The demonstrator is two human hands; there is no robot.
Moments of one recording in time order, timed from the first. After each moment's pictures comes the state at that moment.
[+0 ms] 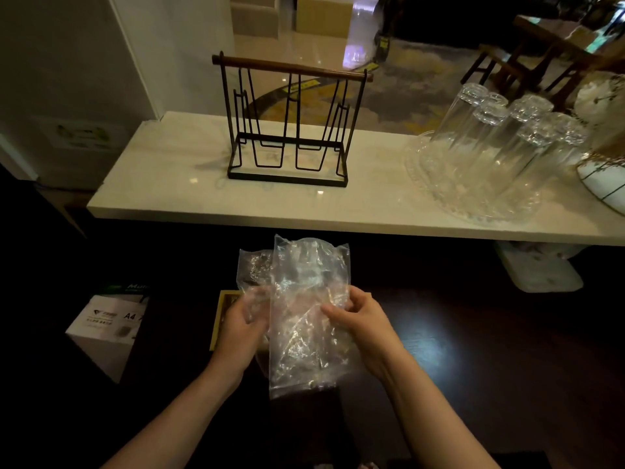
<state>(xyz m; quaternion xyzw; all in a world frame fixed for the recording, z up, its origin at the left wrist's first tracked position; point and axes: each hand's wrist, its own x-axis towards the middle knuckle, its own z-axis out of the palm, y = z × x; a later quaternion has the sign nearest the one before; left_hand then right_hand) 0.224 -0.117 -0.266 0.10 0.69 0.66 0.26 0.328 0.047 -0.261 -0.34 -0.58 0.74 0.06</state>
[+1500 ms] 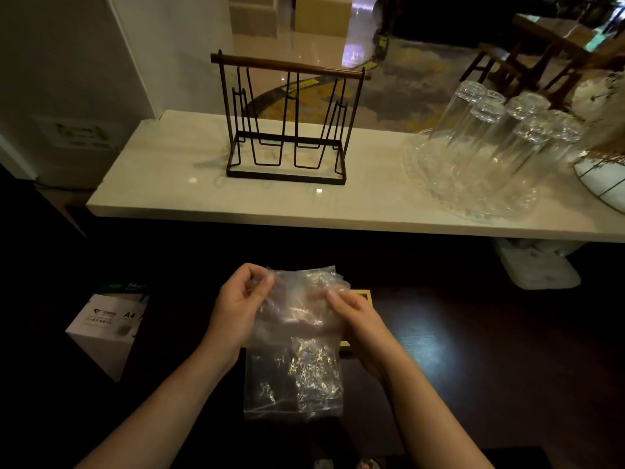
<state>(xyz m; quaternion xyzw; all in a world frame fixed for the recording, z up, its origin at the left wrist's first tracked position) 0.211 -0.113 -0.239 0.17 0.70 0.67 0.21 0.331 0.038 -0.252 -0.24 -0.62 0.75 0.03</state>
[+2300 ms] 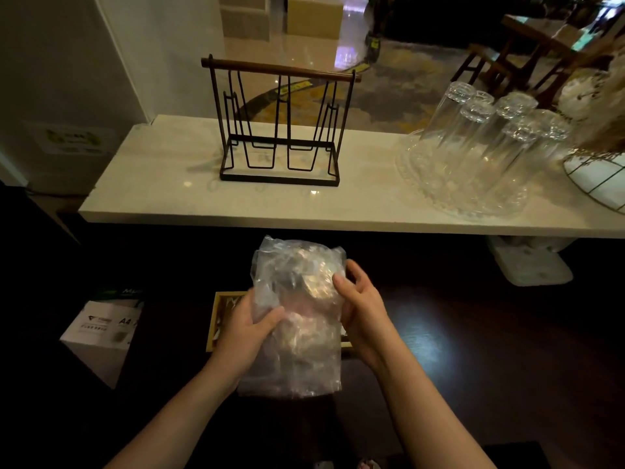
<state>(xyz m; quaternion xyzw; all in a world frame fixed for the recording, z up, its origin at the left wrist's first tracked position) 0.232 -0.115 -0.250 0.14 0.67 0.65 0.32 0.319 0.049 -0.249 -0.29 -0.48 0.82 0.13</state>
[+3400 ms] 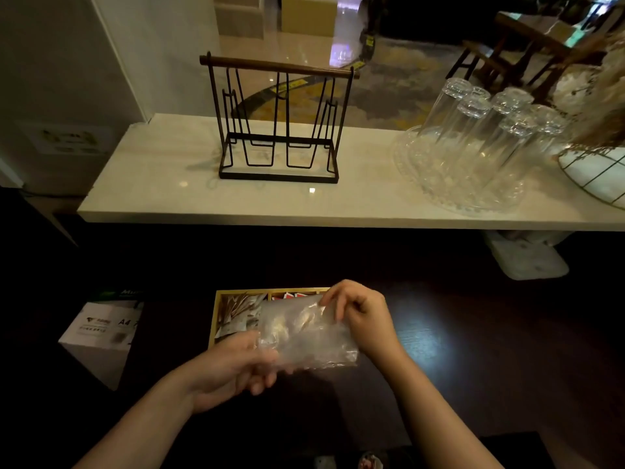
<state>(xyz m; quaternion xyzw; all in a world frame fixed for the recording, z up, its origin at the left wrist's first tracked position) 0.219 -0.157 -0.254 0.12 0.55 0.53 0.63 0.332 0.045 -0.258 -0.17 -0.78 0.57 0.22</state>
